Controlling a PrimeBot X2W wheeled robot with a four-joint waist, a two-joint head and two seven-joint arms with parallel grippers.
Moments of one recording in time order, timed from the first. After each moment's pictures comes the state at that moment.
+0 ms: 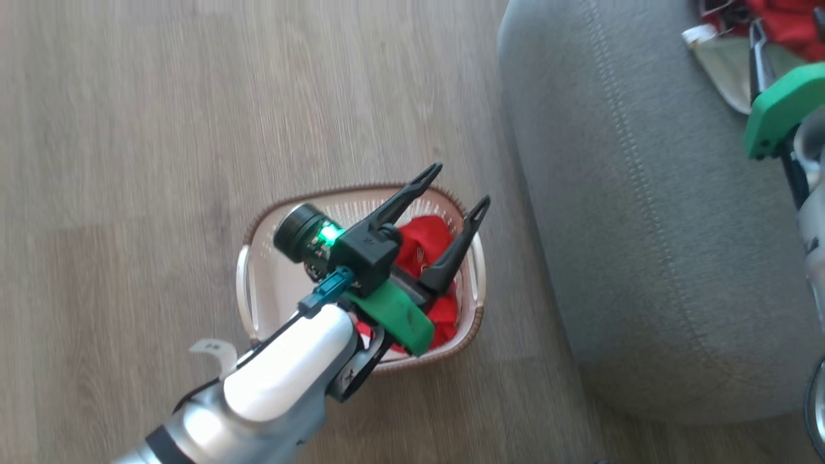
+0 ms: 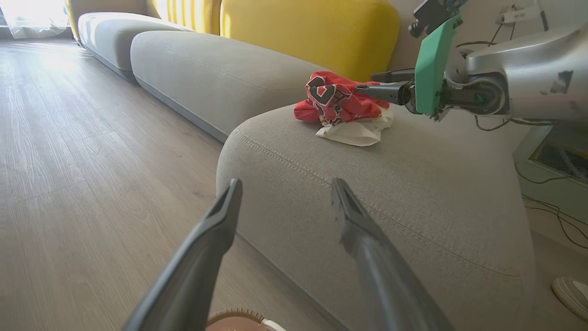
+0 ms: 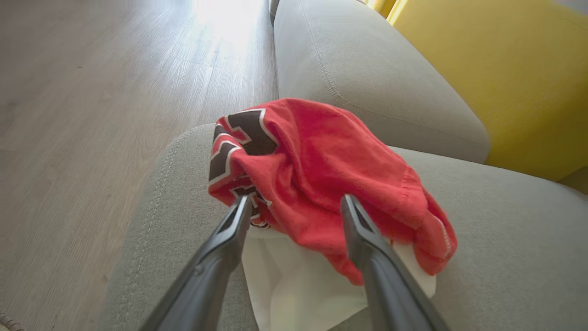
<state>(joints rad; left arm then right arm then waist) -0.76 0.18 -0.98 0.31 -0.49 0.12 -0.19 -1.03 -0.29 -0.14 1.16 -0.22 0.13 -0.25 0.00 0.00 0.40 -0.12</state>
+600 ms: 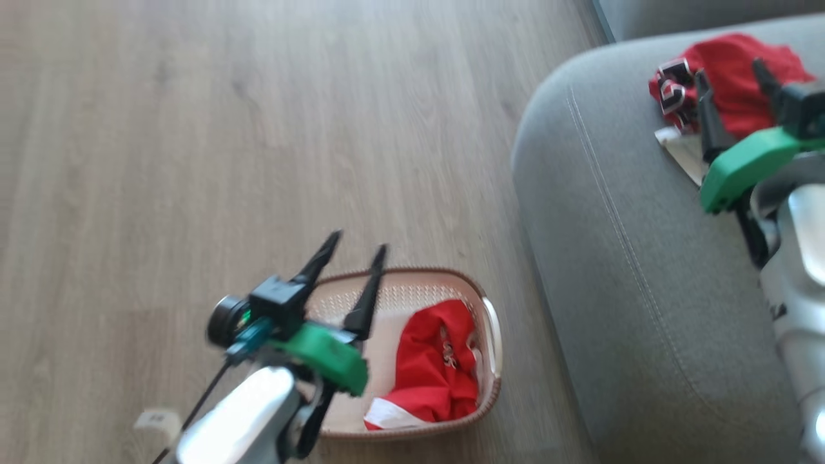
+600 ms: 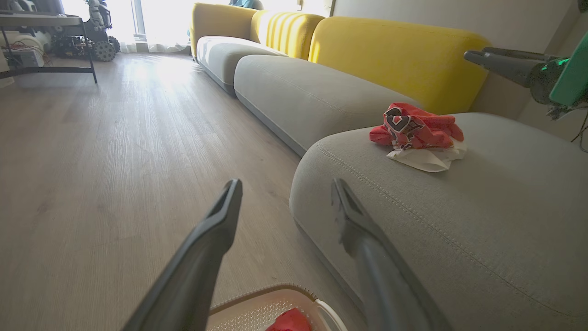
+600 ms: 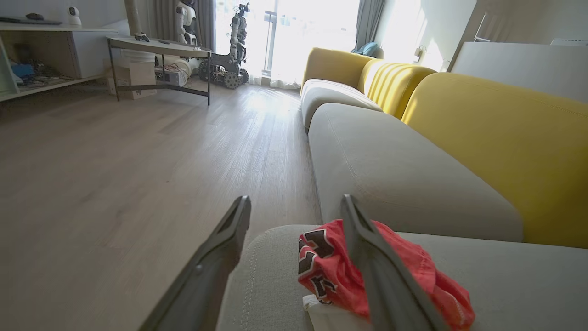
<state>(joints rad) -0.53 0.22 -0.85 0.38 -0.62 0.18 -0.25 -0.78 -0.29 0.07 0.88 0.10 0.13 -0.25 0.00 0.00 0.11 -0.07</state>
